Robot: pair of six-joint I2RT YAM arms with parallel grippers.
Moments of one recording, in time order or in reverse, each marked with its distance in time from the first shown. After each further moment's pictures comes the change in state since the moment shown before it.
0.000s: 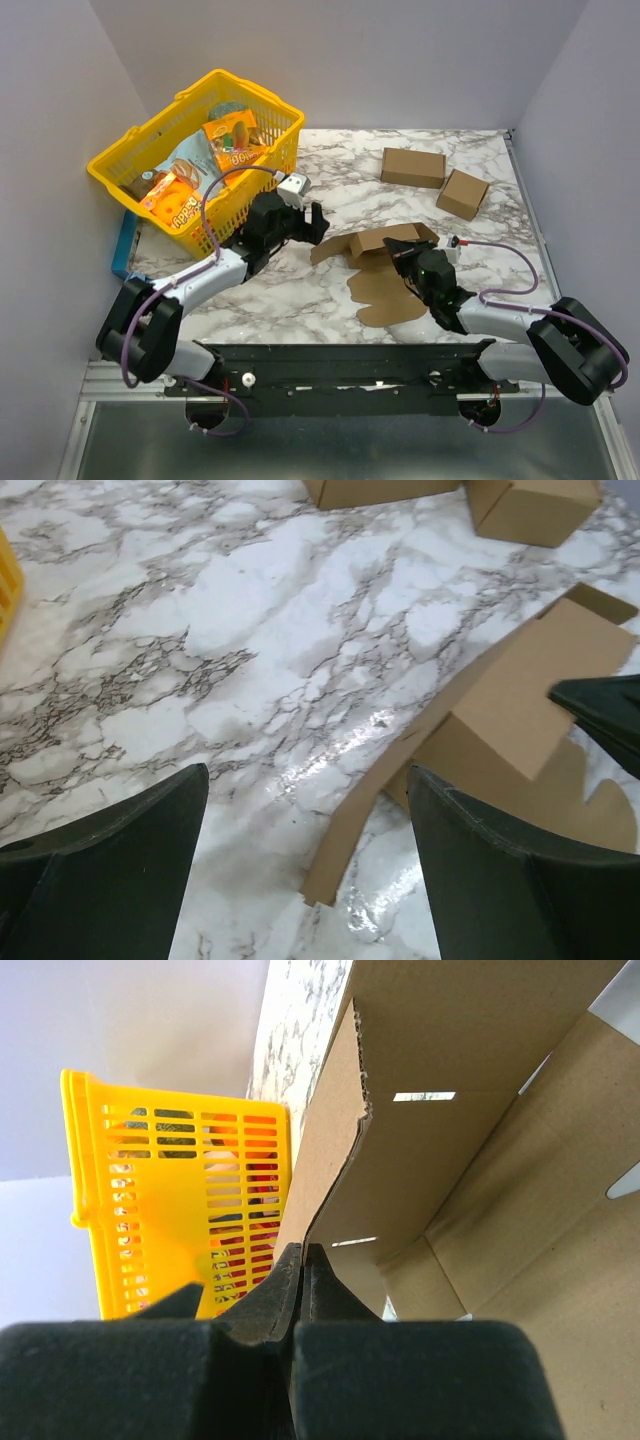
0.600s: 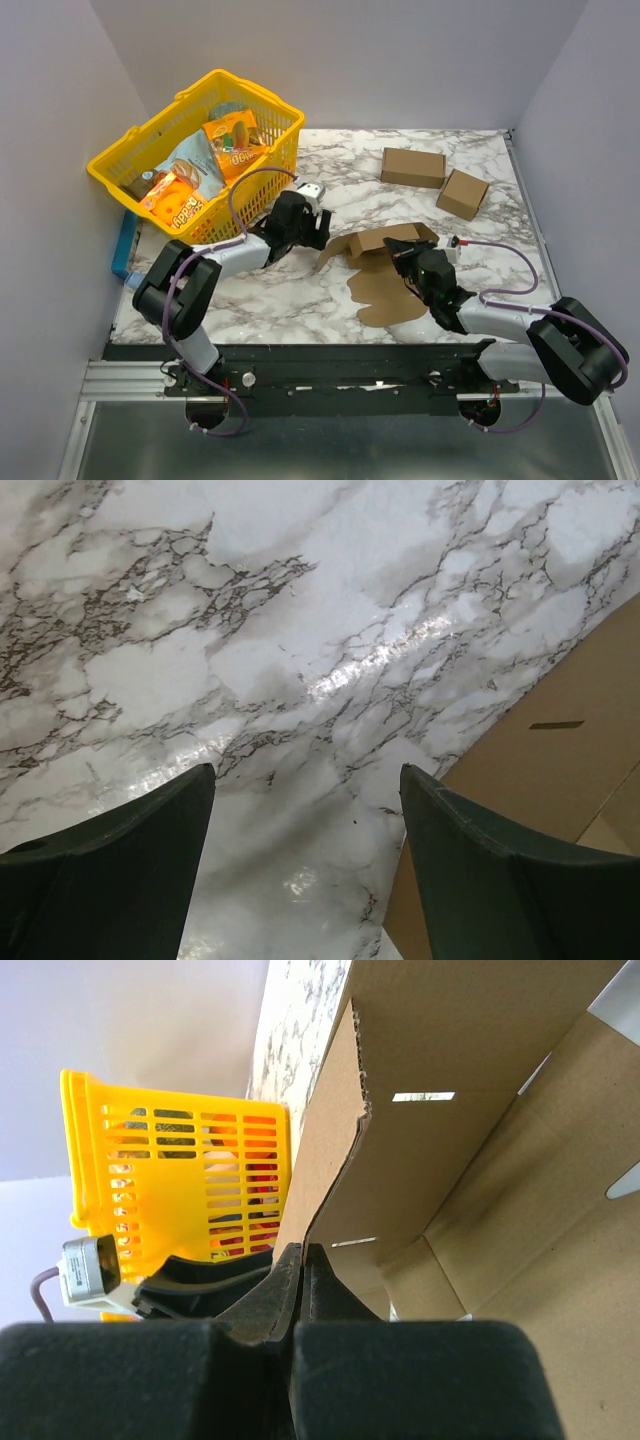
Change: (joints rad) left arm 0.003 0.336 0.159 -0.111 -0.081 0.040; right arm 0.000 0.001 0.000 0.000 0.000 0.000
